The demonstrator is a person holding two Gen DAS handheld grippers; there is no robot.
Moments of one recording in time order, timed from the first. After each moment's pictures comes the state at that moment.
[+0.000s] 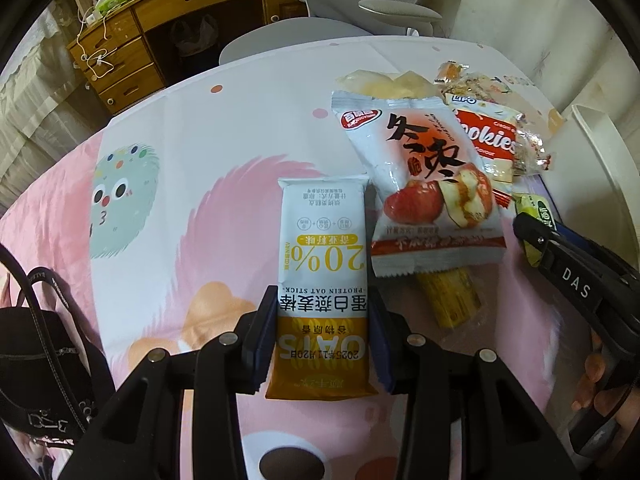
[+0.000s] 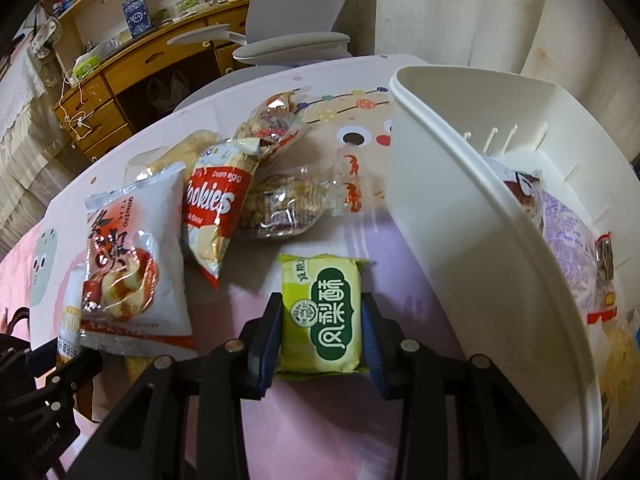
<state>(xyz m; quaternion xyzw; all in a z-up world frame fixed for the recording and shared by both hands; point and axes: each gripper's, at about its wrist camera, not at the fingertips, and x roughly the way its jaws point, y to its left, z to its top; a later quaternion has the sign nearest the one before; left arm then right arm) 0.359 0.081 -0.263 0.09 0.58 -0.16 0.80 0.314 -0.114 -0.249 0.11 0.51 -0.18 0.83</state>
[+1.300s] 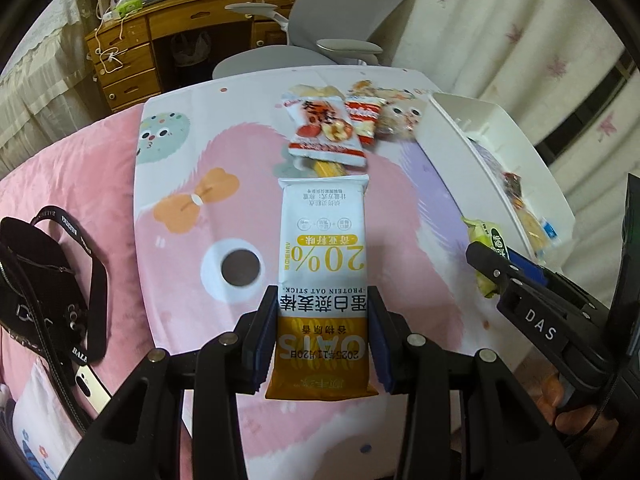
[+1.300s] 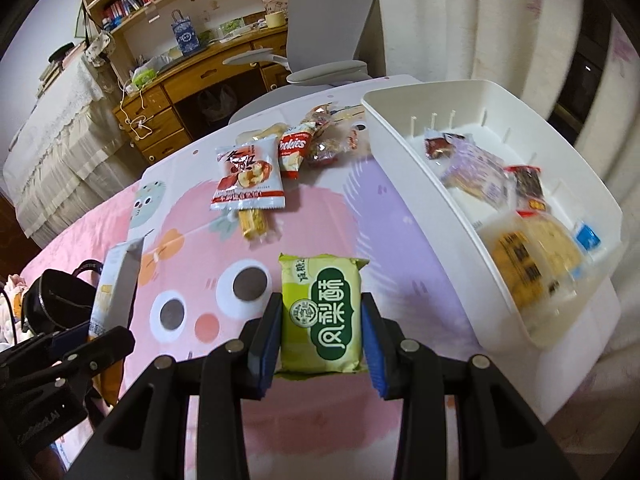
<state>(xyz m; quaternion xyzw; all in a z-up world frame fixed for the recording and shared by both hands) 0.170 0.125 -0.151 0.03 0.55 -0.21 0.81 0.137 -0.063 -0.150 0.14 0.48 -0.12 0.86</state>
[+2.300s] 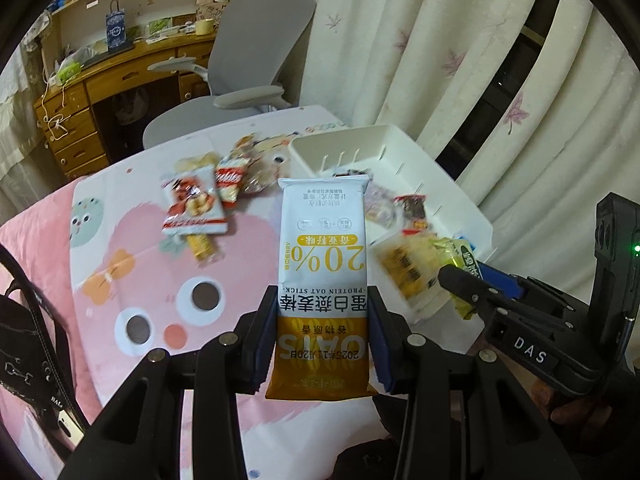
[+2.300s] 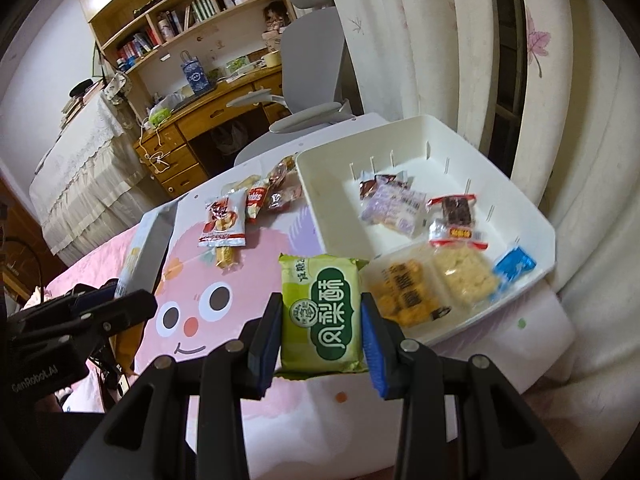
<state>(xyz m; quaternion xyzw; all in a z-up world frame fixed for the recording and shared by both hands) 0.132 -0.017 -0.075 0.05 0.48 -0.30 0.82 0.070 -0.178 -0.084 0.16 0.43 -0.08 0.89</state>
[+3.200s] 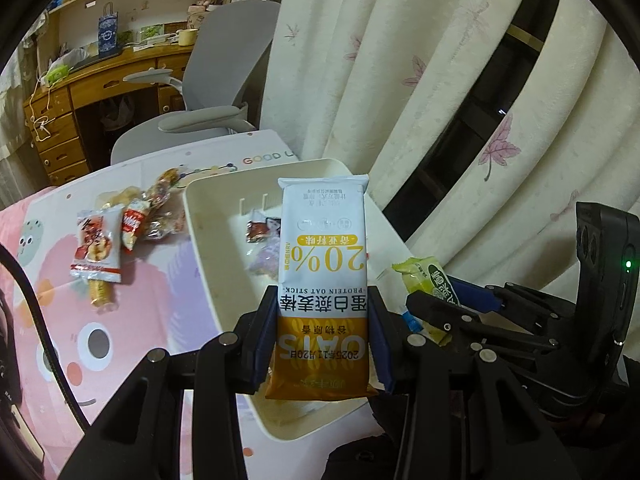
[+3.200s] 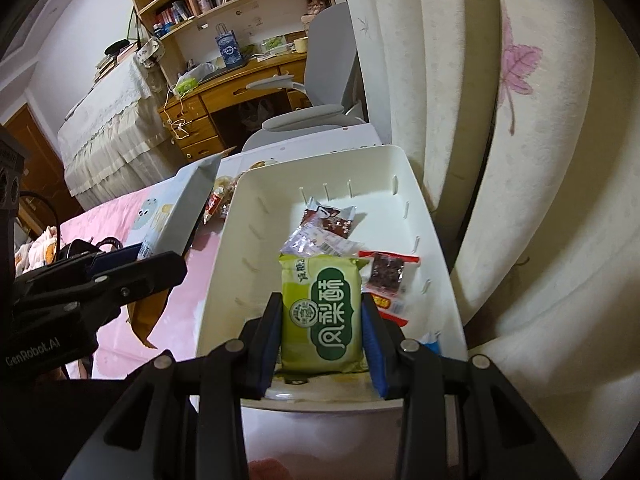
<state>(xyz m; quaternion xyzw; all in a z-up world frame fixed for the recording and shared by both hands) 0.144 -0.181 -0.084 0.00 0.46 -0.29 0.84 0.104 -0.328 -0.080 0.09 0.46 0.01 0.88</state>
